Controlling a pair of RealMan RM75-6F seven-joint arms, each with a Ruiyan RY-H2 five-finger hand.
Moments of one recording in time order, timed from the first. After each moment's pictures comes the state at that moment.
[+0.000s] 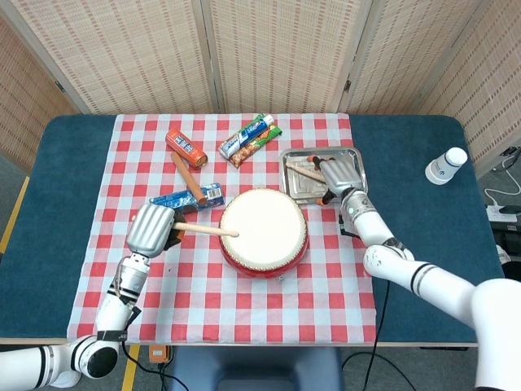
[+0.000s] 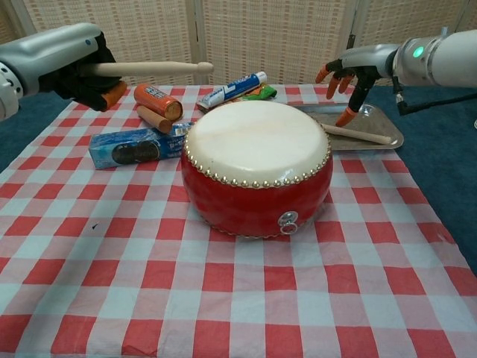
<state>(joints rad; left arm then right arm) -0.70 -1.44 -0.23 -1.75 1.10 1.25 0.48 1.01 -1.46 0.29 -1.15 -0.67 0.54 -0.34</state>
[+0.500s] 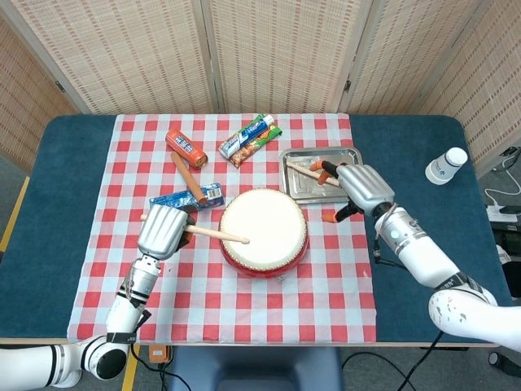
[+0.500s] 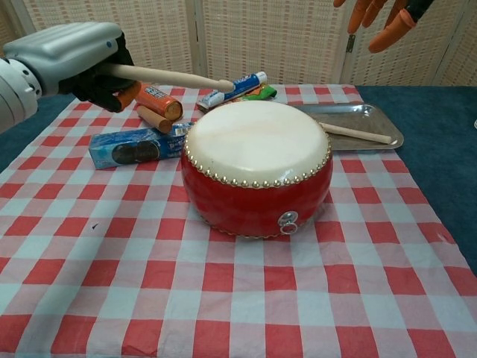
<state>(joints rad) -0.73 -1.49 -0.22 -1.74 1.12 1.28 0.64 0.88 -0.85 0.37 -1.95 -0.66 0.65 -0.16</state>
